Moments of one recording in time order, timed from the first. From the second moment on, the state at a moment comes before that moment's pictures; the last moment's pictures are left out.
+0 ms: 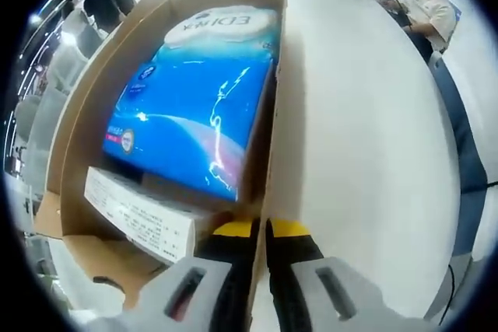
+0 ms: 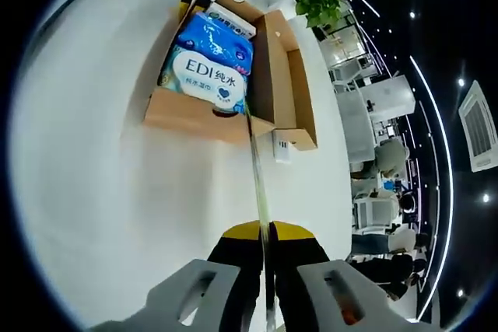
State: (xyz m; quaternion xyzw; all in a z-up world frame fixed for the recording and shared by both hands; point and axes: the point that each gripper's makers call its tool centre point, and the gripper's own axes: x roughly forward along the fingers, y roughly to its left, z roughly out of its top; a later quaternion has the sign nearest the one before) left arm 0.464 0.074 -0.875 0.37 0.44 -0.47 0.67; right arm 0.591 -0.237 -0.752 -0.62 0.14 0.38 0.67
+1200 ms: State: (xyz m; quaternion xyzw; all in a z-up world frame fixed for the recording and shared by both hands) left arm 0.467 0.078 -0.877 0.35 0.46 -0.45 0.68; right arm 0.575 -0.248 -0.851 -0.57 0.22 0.46 0.64
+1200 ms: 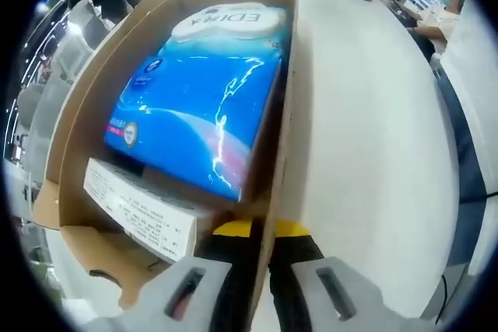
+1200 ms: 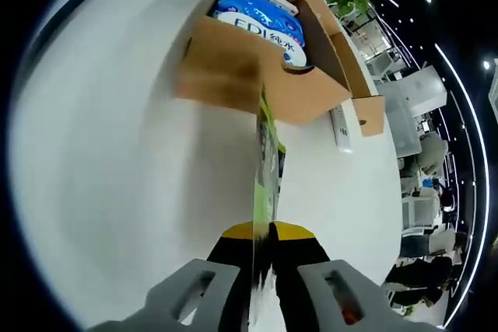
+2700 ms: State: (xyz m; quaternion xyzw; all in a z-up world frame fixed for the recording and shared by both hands) left arm 0.469 0.078 -0.880 0.34 0.47 -0.45 0.68; right arm 0.530 -0.273 -0.872 -0.28 0.42 0.41 0.76
